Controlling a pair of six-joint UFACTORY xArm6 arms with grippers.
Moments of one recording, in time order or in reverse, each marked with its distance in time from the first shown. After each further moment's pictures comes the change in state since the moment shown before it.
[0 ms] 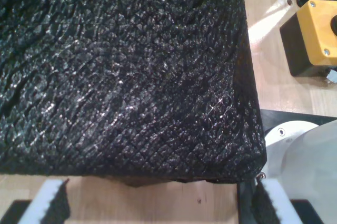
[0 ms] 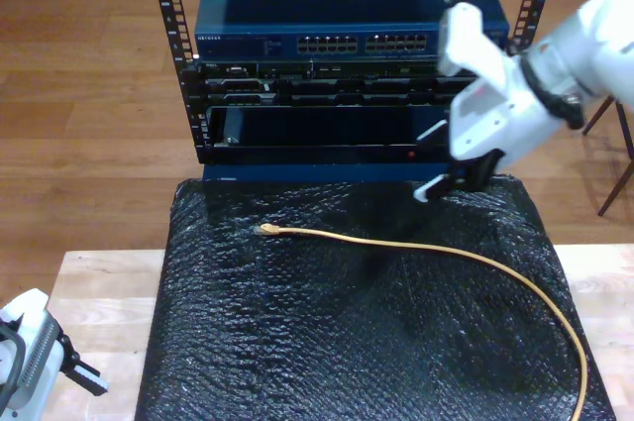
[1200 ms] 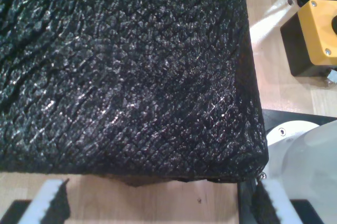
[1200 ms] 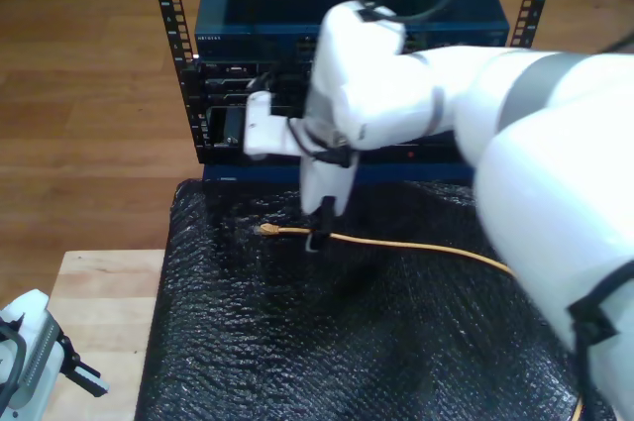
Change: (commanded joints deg) left arm 0.0 0.6 0.0 0.0 -0.5 0.0; right arm 24.1 25.6 -19.7 -33.1 -5.1 28.0
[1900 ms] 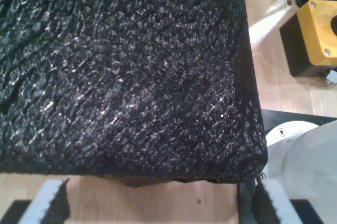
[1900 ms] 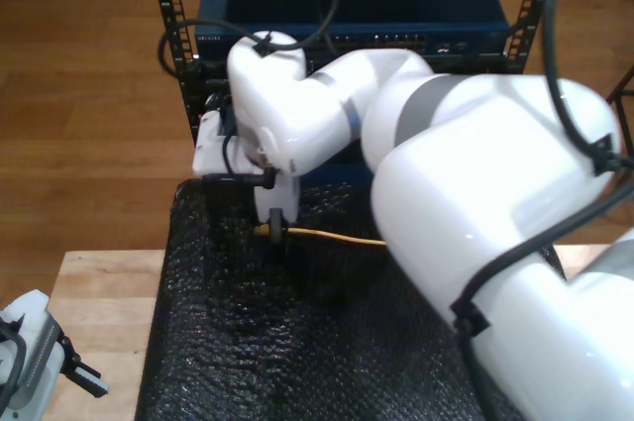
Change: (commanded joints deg) left arm 0.0 0.0 0.0 0.0 0.1 0.1; right arm 5.4 11.6 -11.7 -12.1 0.3 14.7
